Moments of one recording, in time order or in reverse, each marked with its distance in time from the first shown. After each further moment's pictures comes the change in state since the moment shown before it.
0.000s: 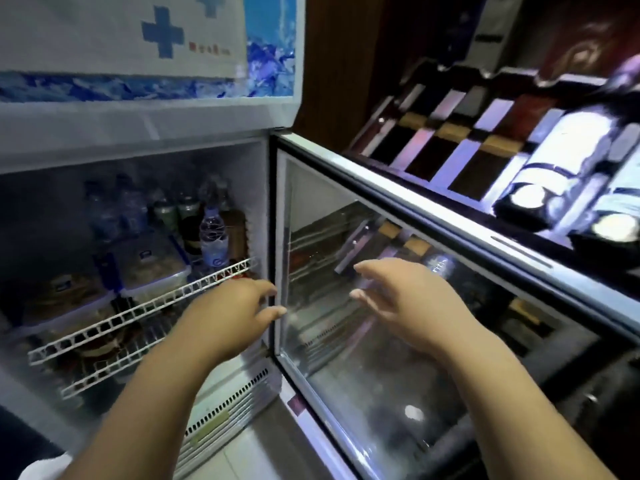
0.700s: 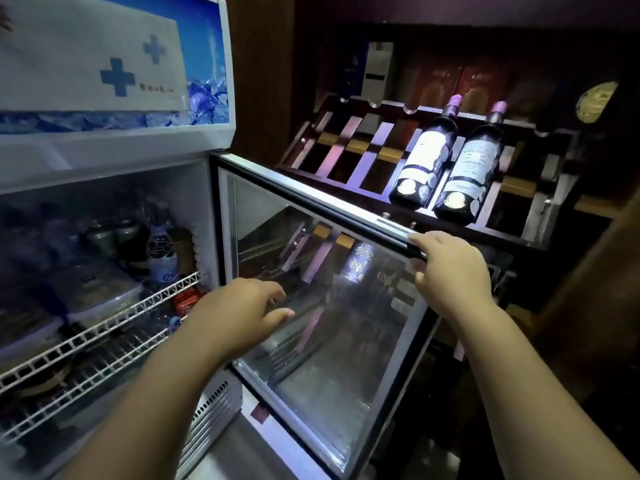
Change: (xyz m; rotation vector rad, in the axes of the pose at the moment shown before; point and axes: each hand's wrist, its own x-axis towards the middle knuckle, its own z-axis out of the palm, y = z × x) left_hand -0.072 0.061 -0.032 -0.027 -0.009 0.318; right_hand -0.116 0.012 -0.067 -0.358 0.286 0.580
